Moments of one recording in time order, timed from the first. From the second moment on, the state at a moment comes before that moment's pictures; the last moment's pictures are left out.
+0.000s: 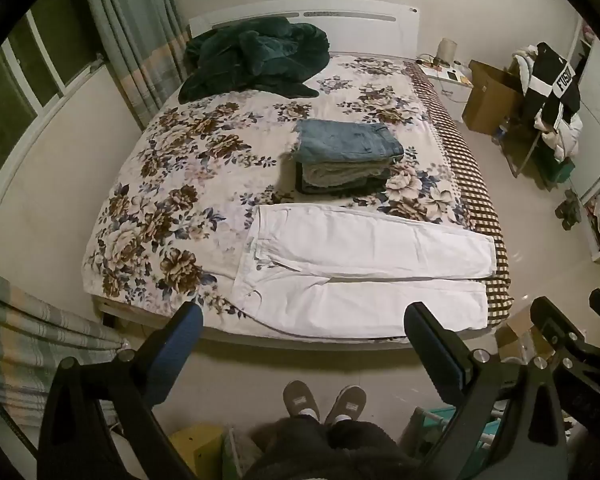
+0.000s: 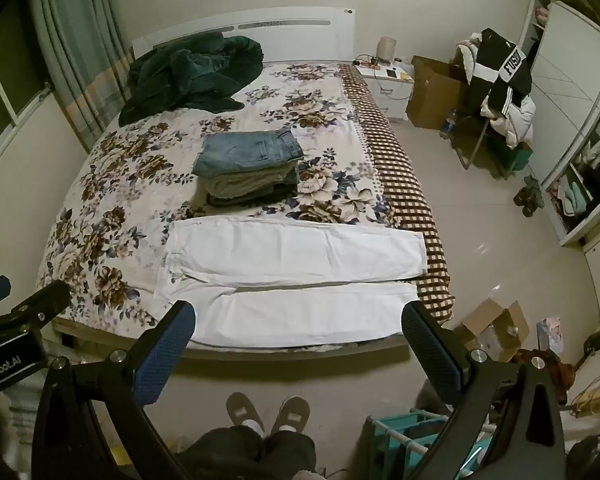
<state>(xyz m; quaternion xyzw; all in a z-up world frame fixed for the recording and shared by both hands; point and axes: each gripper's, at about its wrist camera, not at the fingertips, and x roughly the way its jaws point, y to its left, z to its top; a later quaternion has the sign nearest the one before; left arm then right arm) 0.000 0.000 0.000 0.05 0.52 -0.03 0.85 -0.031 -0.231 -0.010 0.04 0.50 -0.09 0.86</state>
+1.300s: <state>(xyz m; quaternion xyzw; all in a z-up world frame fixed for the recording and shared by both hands) -0.010 0.011 0.018 0.04 0.51 -0.03 0.86 -0.050 -0.212 0.025 0.04 0.50 -0.08 0.86</state>
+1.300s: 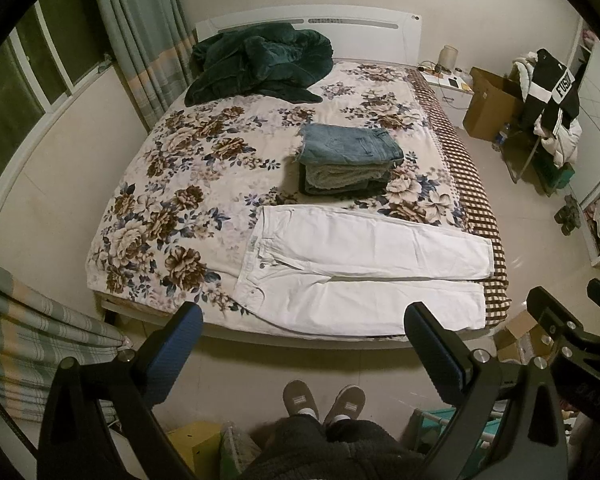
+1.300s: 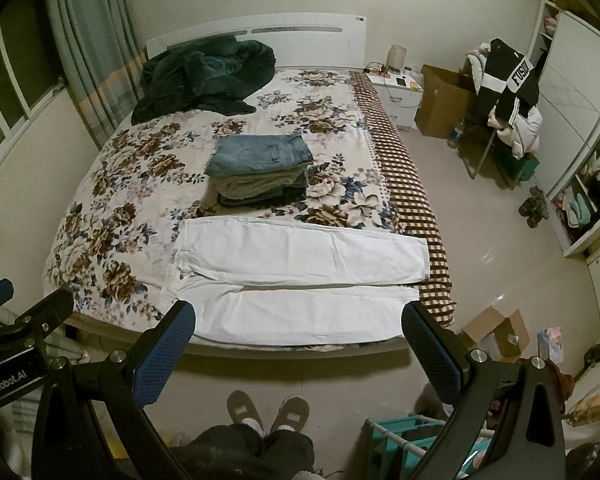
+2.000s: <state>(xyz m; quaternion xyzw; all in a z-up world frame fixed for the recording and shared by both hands) -0.017 0.011 0.035 0.04 0.51 -0.03 0.86 -0.051 -0.212 0.026 0.04 0.49 -0.08 0.87</state>
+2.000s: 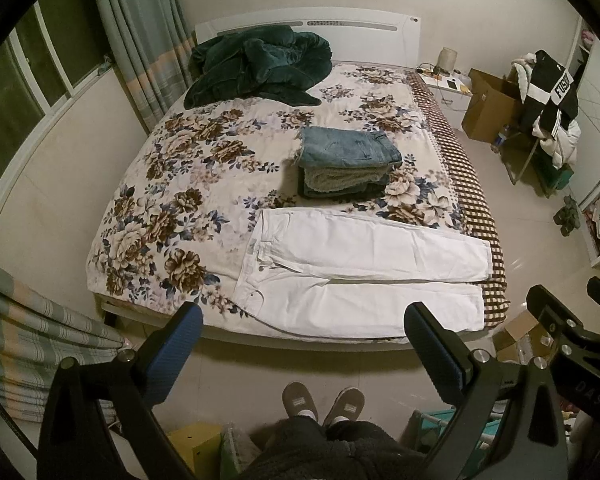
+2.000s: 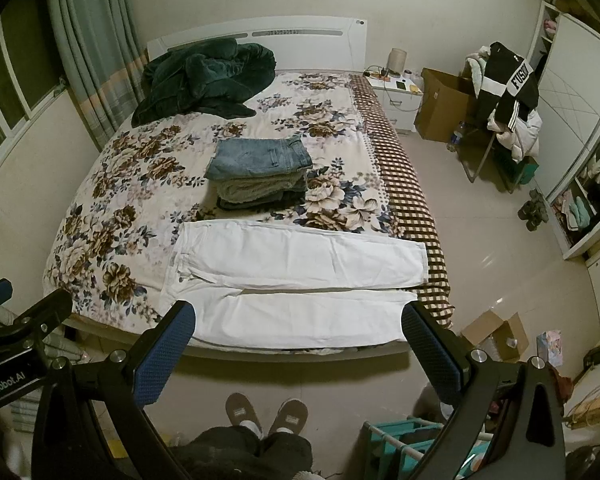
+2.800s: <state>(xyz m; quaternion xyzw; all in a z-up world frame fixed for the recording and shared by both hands) -0.018 0.011 0.032 0.04 0.51 -0.03 0.86 -0.054 -0.209 0.025 0.04 0.49 -0.08 0.87</state>
